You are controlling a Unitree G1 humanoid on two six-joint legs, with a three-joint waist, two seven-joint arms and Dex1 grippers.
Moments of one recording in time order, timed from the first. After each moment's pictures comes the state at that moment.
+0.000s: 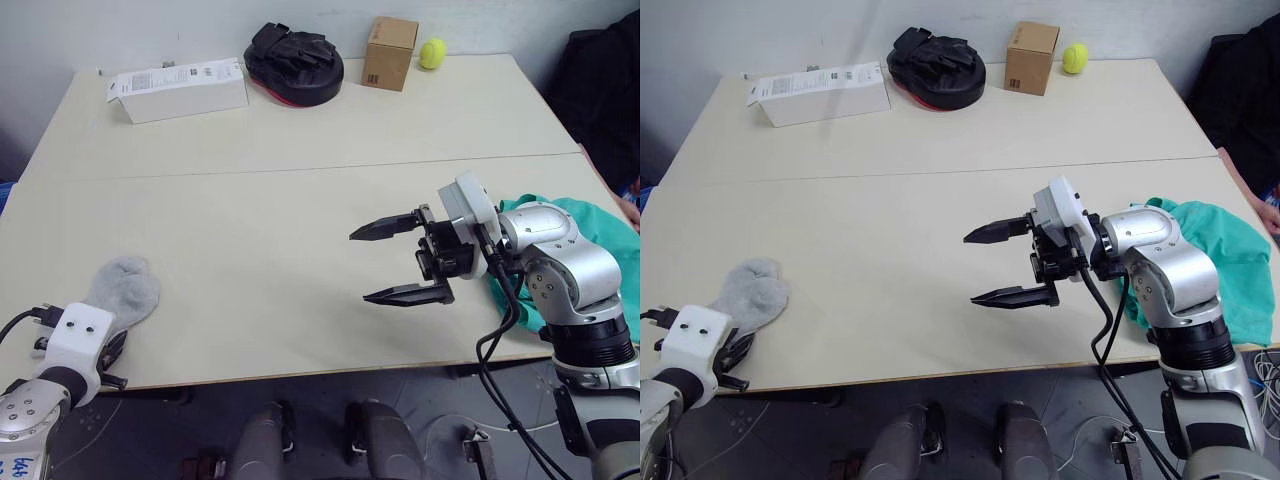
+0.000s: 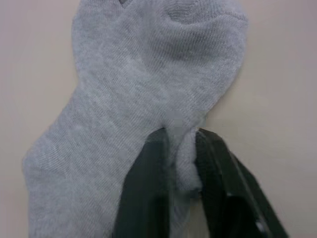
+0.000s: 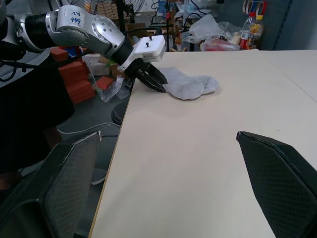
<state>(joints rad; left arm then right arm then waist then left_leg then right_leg) 0.43 0.62 0.51 -0.65 -0.11 0.83 -0.33 -0.63 -0.66 0.07 -0.19 0.63 0.52 1.38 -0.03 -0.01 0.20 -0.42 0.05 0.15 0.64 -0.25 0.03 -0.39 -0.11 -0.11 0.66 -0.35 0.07</state>
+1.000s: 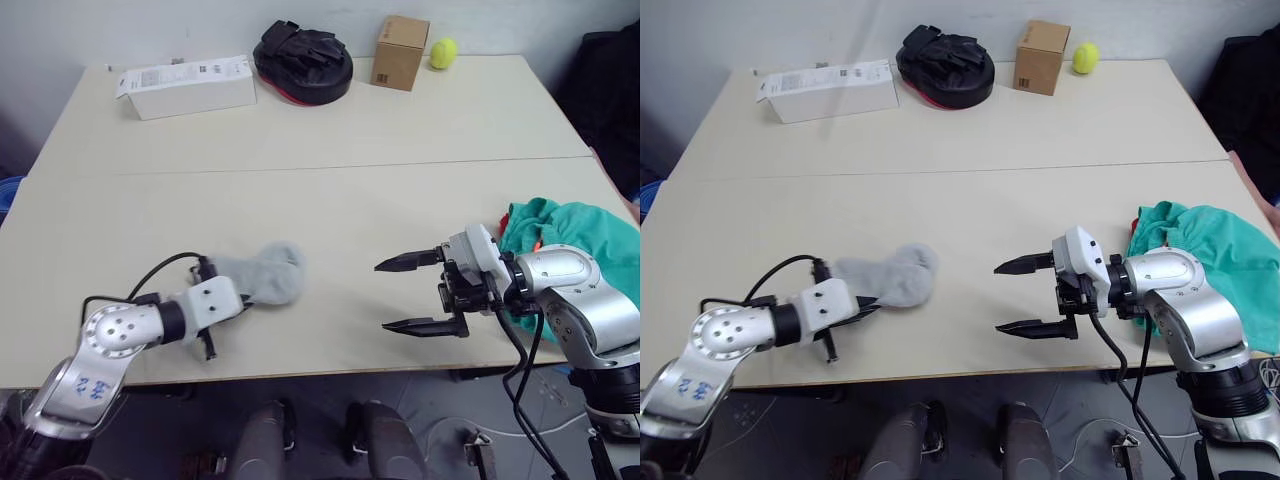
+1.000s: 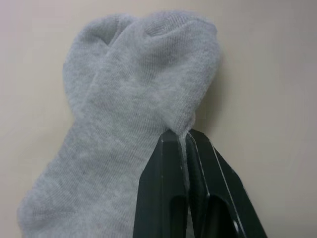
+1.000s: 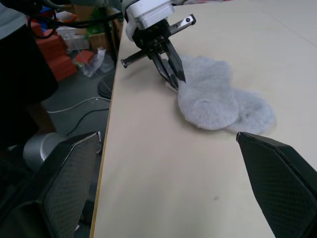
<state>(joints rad) -0.15 0.80 -0.13 -0.37 -0.03 0.26 -0.82 -0.33 -0.78 0.01 -0.31 0.55 0.41 1.31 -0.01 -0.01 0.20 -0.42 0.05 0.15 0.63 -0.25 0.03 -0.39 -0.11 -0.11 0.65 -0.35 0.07</state>
